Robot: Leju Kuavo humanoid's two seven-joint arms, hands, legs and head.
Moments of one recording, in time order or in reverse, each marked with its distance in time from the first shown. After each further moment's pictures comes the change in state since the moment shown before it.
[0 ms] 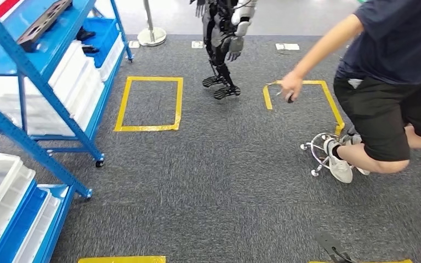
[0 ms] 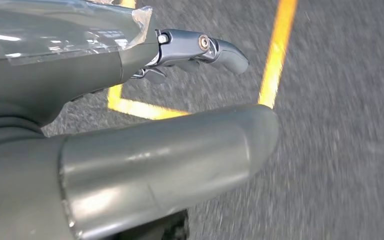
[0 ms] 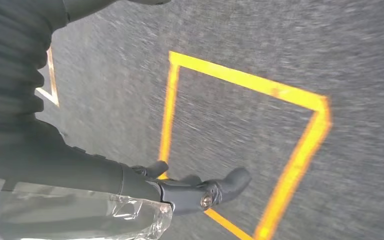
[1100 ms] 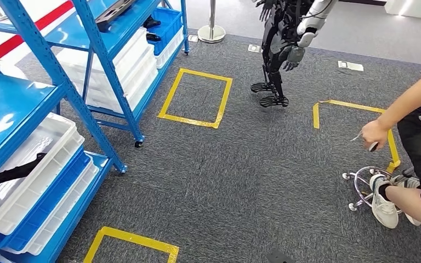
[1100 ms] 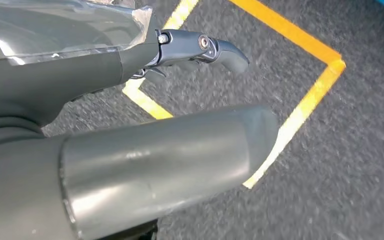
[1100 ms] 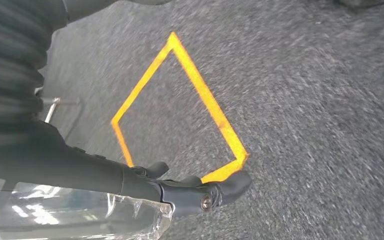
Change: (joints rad) left arm -0.083 -0.077 0.168 -0.018 -0.087 0.081 0.003; right arm 0.027 0.216 0.162 -0.004 0.106 0.055 0.043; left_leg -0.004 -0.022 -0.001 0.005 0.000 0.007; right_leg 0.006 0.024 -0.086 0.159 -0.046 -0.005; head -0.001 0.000
